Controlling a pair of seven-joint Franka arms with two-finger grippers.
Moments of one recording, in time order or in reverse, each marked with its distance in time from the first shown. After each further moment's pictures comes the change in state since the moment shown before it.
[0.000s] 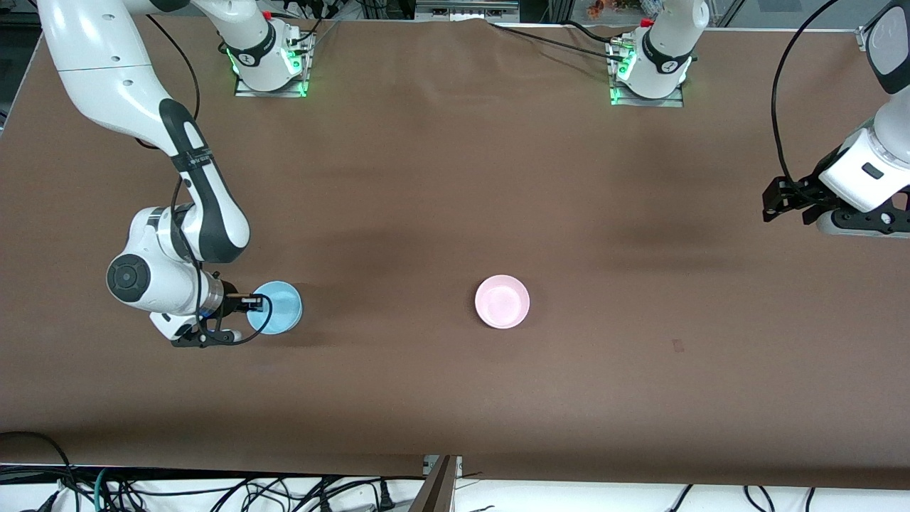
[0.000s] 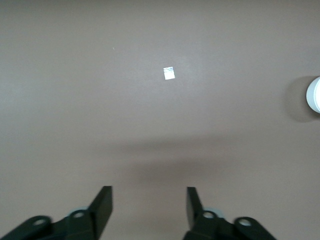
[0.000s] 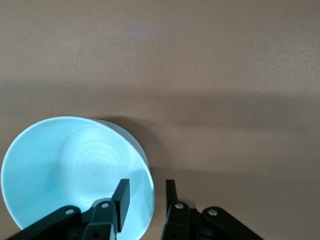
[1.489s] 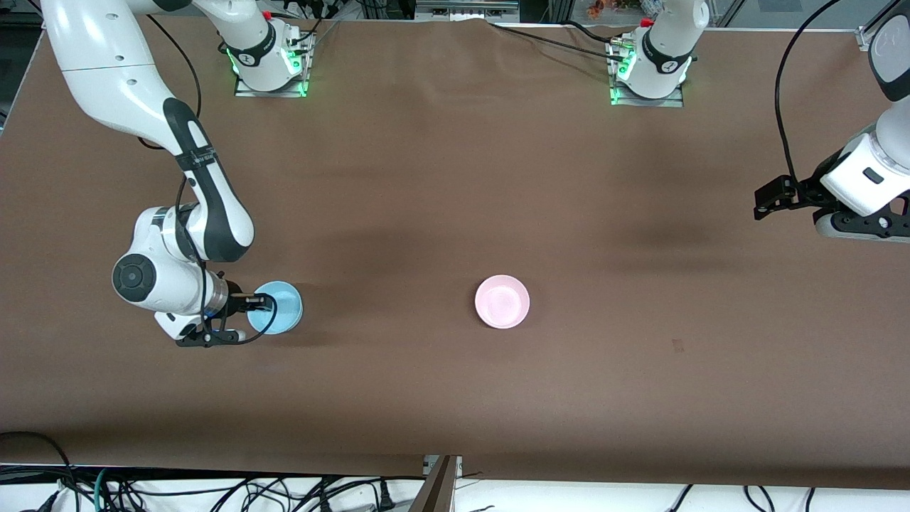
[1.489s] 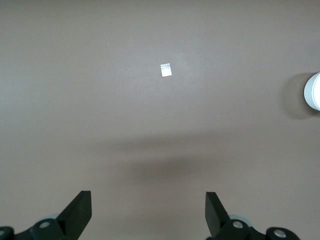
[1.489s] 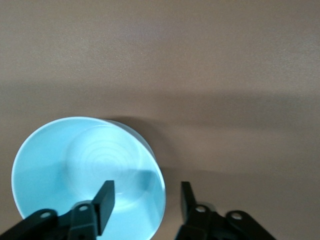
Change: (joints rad) left arm 0.011 0.007 0.005 -0.013 -0.018 0.007 0.017; right arm 0.012 0.000 0.001 0.001 0.001 0.000 0.015
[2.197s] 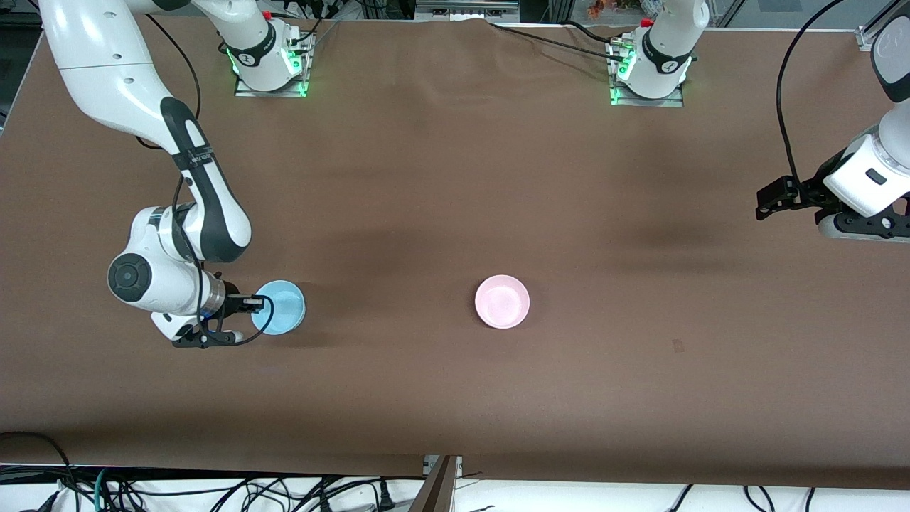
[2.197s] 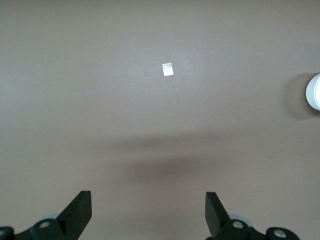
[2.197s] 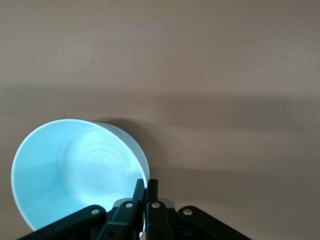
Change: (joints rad) left arm 0.004 0.001 0.001 -0.001 0.000 0.000 0.000; right arm -0.002 -0.009 0.000 0.014 0.006 -0.012 0.004
